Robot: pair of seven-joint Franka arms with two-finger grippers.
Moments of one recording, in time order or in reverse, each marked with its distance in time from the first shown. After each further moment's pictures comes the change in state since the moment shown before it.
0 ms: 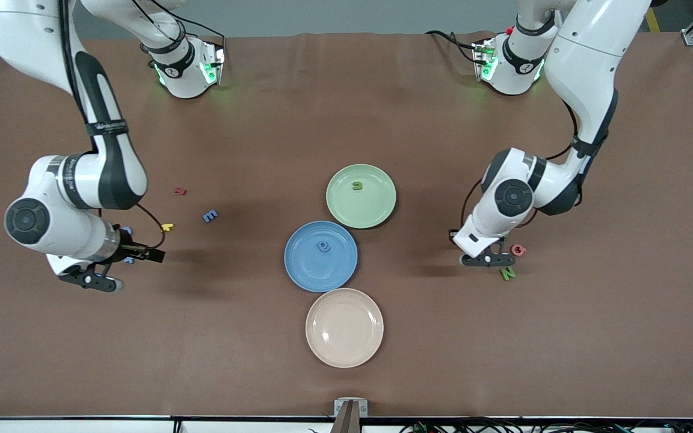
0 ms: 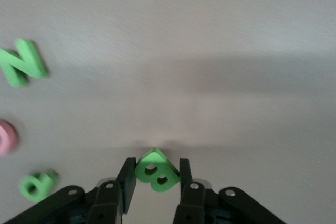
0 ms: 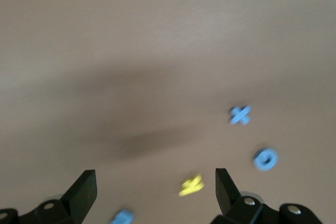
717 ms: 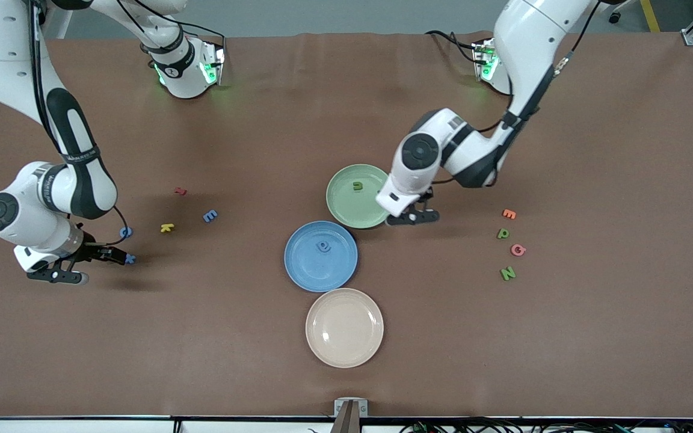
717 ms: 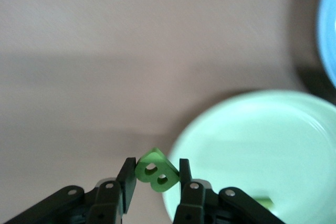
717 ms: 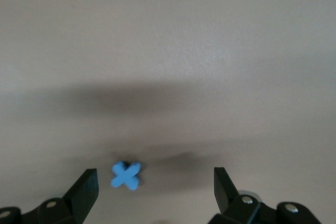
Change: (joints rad) left arm -0.186 -0.010 -0.155 0.045 0.000 -0.119 -0.384; right arm -0.189 0.105 0.005 -0.164 0.000 0.390 -0.299
